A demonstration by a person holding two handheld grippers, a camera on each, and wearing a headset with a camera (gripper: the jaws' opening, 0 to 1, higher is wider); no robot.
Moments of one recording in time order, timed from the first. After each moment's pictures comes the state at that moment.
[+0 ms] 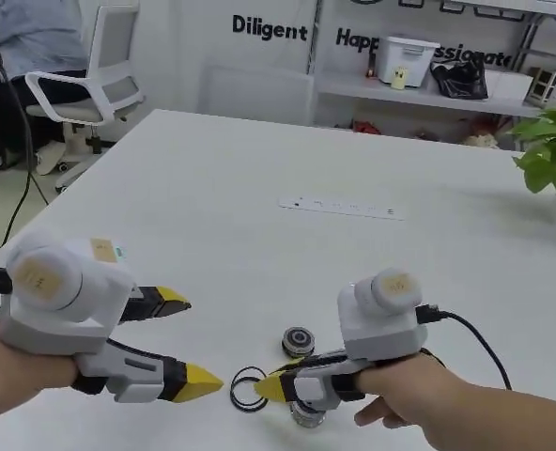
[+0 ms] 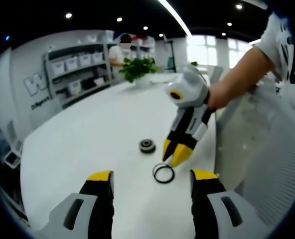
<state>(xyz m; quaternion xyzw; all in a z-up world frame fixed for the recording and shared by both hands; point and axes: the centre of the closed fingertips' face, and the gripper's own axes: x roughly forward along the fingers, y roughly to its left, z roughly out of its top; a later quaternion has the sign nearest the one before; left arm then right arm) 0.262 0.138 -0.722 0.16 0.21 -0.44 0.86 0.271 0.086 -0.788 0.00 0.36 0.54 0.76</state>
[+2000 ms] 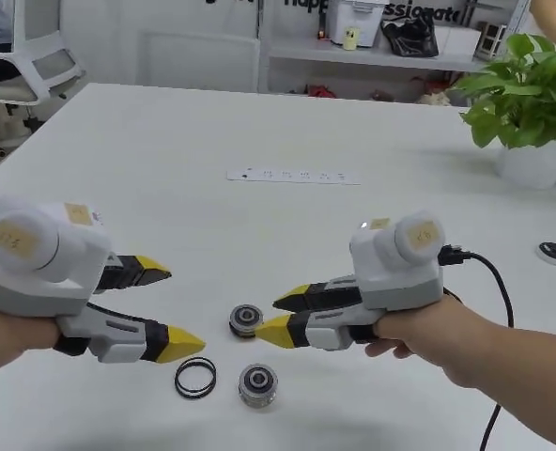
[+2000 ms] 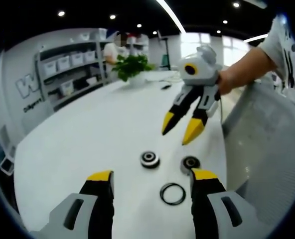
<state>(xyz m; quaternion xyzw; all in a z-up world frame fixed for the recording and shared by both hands) 0.303 0.094 -0.729 0.17 0.22 -0.46 0.84 0.308 0.024 -0.746 -0.08 0.25 0.56 0.79</state>
